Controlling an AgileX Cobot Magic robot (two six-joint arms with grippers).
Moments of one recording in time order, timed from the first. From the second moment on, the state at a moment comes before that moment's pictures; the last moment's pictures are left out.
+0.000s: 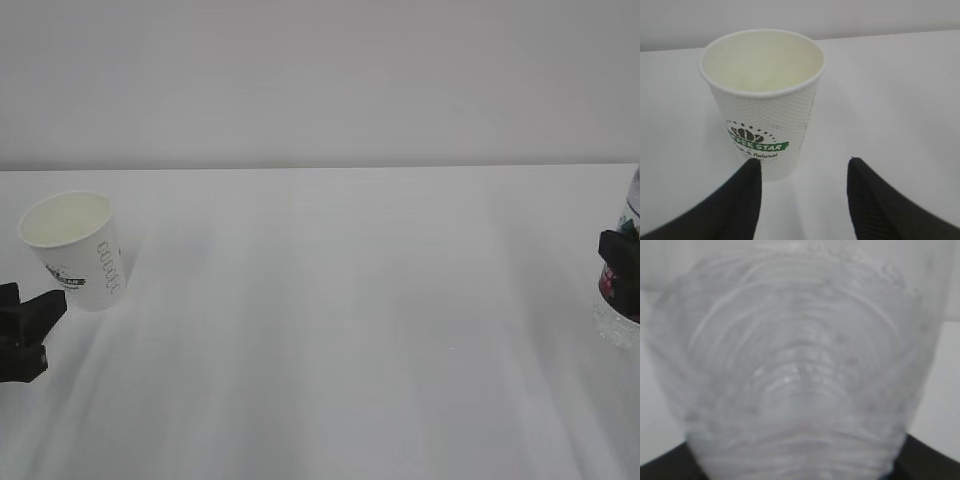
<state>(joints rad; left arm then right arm) -0.12 1.66 -0.11 0.14 -1.14 -0.10 0.04 1.28 -0.25 -0.09 -0.60 -0.01</state>
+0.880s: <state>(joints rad) -0.12 1.81 -0.24 0.13 -1.15 -0.10 0.04 1.28 -0.25 -0.12 -0.58 -0.02</state>
